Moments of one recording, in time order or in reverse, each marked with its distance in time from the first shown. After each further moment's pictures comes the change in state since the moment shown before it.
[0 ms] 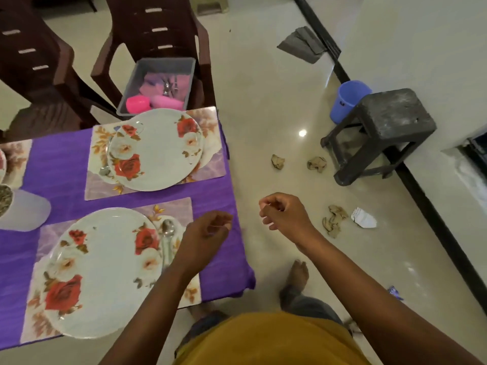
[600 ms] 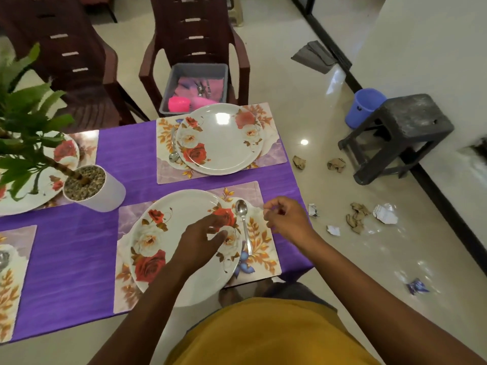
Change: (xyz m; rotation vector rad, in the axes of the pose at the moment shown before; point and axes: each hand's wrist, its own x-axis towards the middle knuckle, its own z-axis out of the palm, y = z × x) left_hand -0.066 -0.135 -0.174 0.174 -0.051 -0.033; right_hand -0.058 -0.024 0.202 -0.076 0.085 -0.009
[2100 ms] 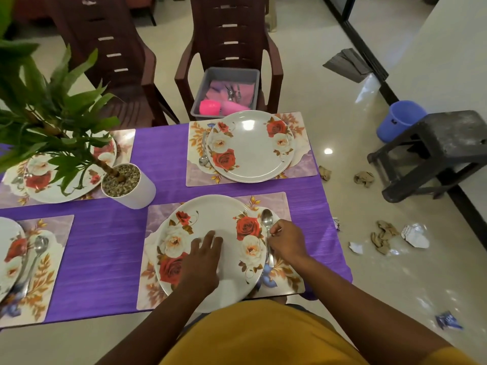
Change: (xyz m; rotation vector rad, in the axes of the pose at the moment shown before) left_hand -0.022 -0.064 0.001 0.824 -0.090 -0.099; right_hand 0.040 0.034 0.081 -0.358 -0.015 0.020
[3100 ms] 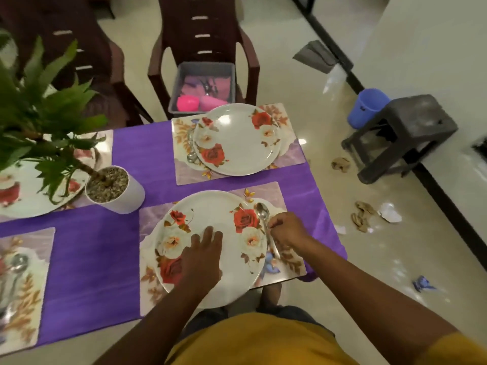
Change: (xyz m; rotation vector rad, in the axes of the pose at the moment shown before) left_hand -0.003 -0.011 -0.017 0.040 -0.047 0.117; right_hand -0.017 -0.013 -0.010 0.080 -0.036 0.127
